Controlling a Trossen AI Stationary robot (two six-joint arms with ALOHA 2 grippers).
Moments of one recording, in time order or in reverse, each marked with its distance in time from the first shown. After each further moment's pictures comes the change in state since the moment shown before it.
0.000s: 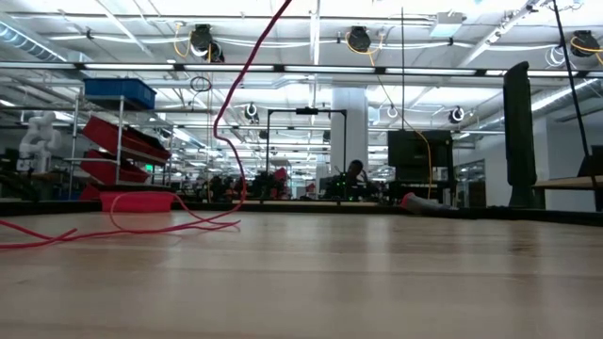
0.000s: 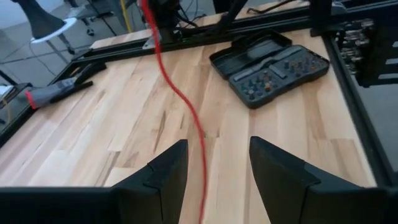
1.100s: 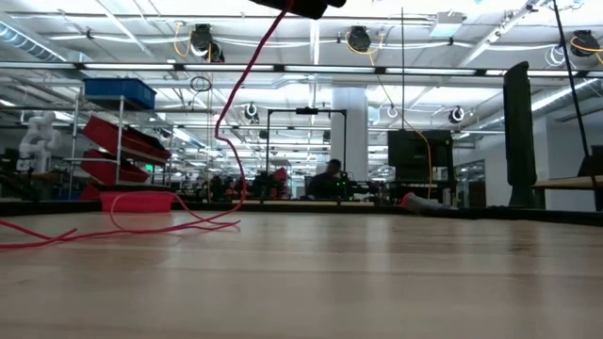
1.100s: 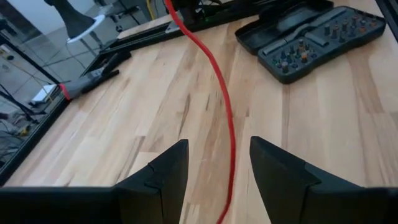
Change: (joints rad) left arm 0.011 0.064 0.000 -0.060 -0.088 -0.009; right arm 0.000 0.000 0.000 -0.002 -0.001 0.003
